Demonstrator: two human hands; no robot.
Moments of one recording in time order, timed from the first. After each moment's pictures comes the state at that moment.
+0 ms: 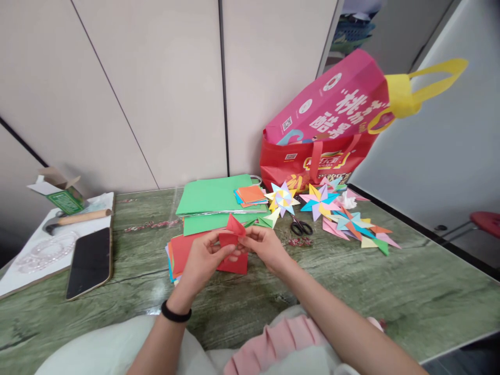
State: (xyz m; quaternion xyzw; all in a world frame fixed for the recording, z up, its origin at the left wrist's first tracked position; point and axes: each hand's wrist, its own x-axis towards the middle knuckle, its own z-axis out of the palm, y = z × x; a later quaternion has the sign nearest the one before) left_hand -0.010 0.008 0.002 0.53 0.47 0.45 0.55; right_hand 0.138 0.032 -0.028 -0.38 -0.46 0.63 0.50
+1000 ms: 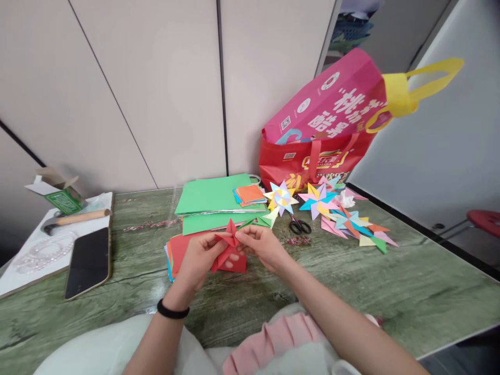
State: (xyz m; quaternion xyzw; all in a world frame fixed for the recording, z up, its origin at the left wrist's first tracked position) left_hand -0.013 0.007 0.003 0.47 0.46 0.45 0.61; right_hand 0.140 0.032 -0.026 -0.36 -0.43 0.68 0.48
